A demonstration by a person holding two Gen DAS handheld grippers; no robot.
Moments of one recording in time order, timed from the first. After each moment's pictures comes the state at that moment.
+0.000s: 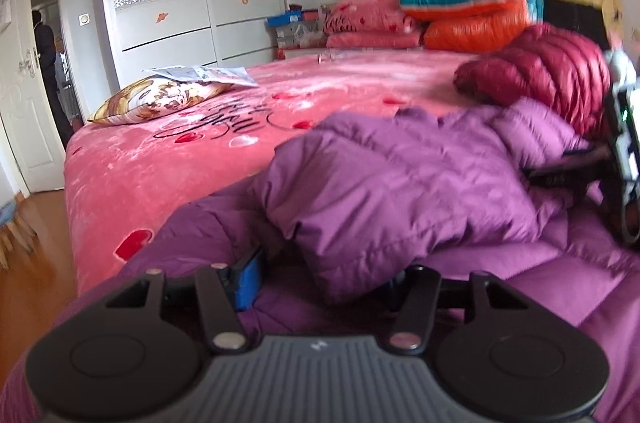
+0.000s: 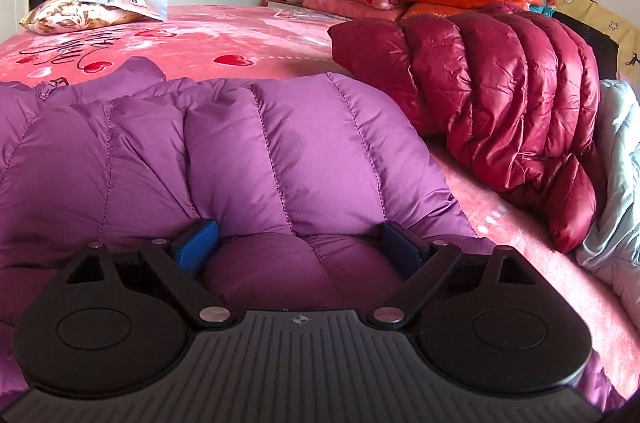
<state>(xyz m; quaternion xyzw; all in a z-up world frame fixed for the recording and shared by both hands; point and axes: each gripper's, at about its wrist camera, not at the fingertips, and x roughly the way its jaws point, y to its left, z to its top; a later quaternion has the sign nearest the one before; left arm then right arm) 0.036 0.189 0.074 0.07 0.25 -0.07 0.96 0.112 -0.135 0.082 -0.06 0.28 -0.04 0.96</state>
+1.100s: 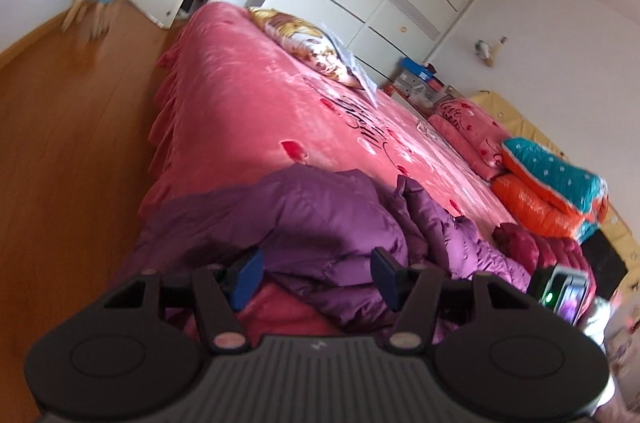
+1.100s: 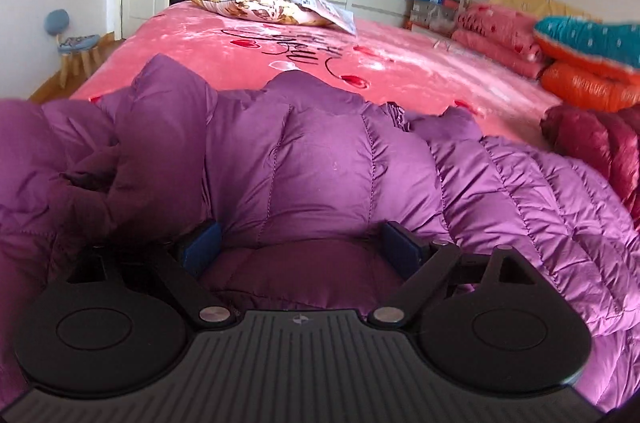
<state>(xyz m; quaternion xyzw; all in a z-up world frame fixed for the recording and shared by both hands) -0.072 0.321 0.070 -0.31 0.24 0.03 0.92 0.055 0.084 0.083 -0.14 0.27 0.13 0.94</state>
